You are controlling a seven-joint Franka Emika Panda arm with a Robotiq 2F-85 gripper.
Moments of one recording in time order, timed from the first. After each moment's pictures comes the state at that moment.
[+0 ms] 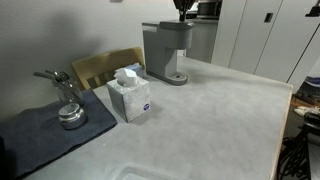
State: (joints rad) arm -0.15 0.54 -0.07 -1.26 0.07 1.89 -0.11
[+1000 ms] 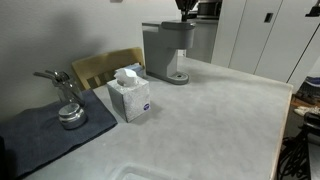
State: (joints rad) arm -0.16 0.54 -0.07 -1.26 0.08 1.89 -0.11
